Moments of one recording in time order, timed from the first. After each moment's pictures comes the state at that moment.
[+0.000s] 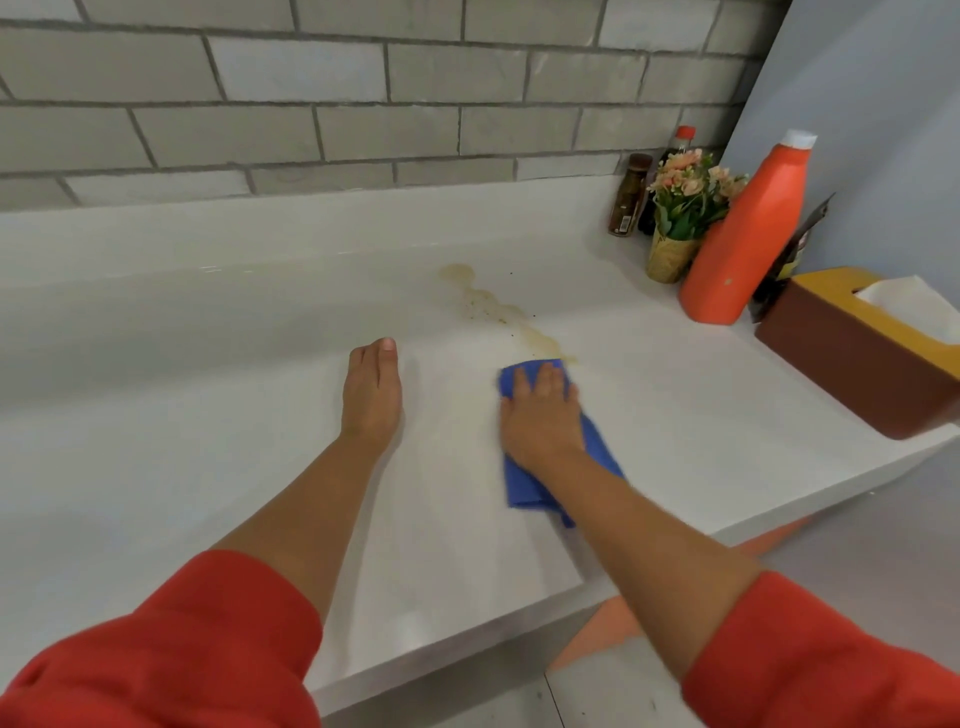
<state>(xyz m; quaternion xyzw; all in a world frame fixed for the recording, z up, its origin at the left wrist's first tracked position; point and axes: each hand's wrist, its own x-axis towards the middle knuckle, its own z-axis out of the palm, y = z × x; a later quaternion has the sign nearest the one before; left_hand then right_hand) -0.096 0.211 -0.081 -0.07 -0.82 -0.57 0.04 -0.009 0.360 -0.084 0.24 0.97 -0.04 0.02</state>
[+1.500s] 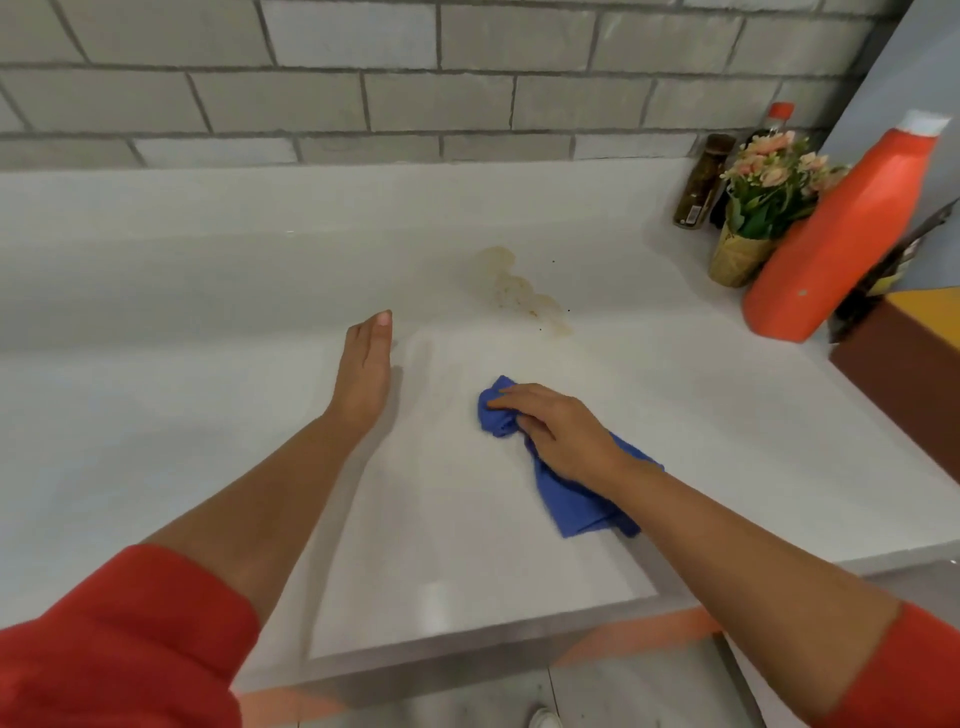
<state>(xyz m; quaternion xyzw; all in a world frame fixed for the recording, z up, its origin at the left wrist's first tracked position) -0.093 0.203 -0.066 -0.04 -0.81 -0.58 0.02 0.002 0.406 -0.080 -0.11 0.93 -0.34 -0.03</state>
